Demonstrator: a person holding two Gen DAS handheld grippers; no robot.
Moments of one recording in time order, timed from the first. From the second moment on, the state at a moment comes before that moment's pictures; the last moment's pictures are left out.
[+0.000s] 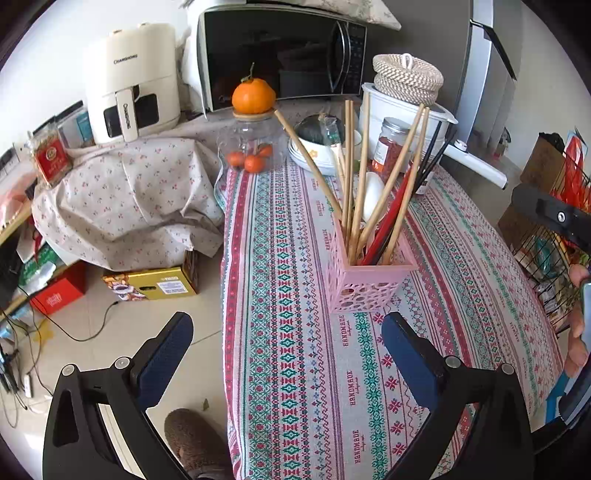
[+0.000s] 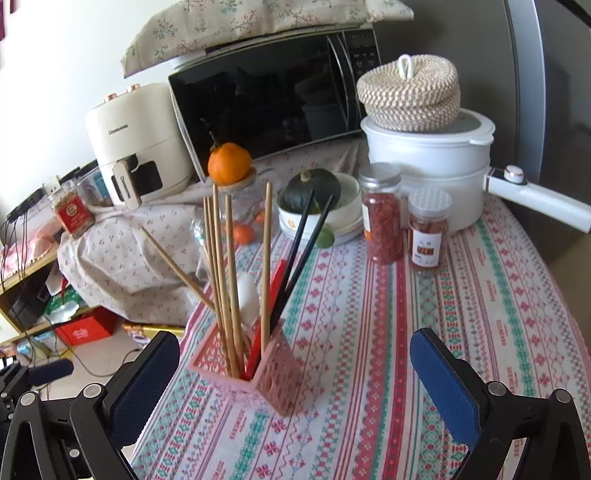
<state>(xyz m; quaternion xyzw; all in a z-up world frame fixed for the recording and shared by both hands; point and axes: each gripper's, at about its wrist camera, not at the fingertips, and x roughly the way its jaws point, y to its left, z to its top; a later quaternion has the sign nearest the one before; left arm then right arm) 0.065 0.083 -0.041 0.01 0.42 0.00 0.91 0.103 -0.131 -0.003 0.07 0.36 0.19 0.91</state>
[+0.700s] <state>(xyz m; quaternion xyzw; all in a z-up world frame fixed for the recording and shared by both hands) 0.033 0.042 -0.026 -0.03 0.40 -0.01 0.92 0.056 -0.153 -0.018 0.01 0.40 0.08 0.91</state>
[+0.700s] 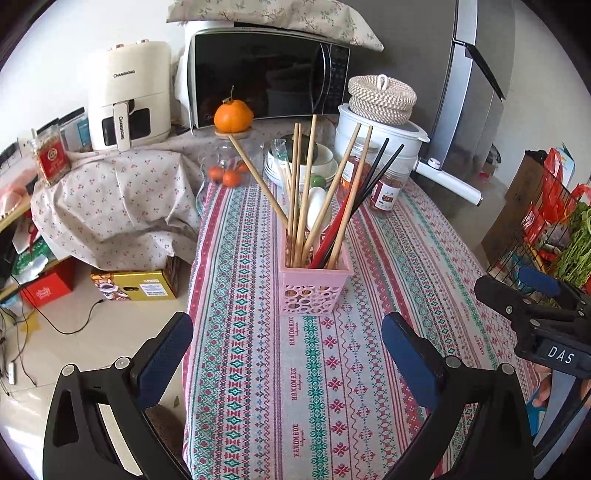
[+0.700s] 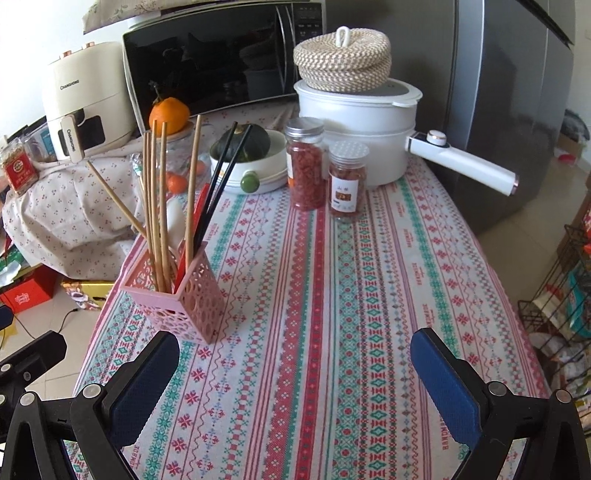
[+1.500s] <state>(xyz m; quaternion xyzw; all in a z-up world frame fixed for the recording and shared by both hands) 0.036 0.036 -0.032 -0.03 0.40 -0.02 0.91 0.058 -0.152 -0.024 0.01 0.42 0.08 0.90</state>
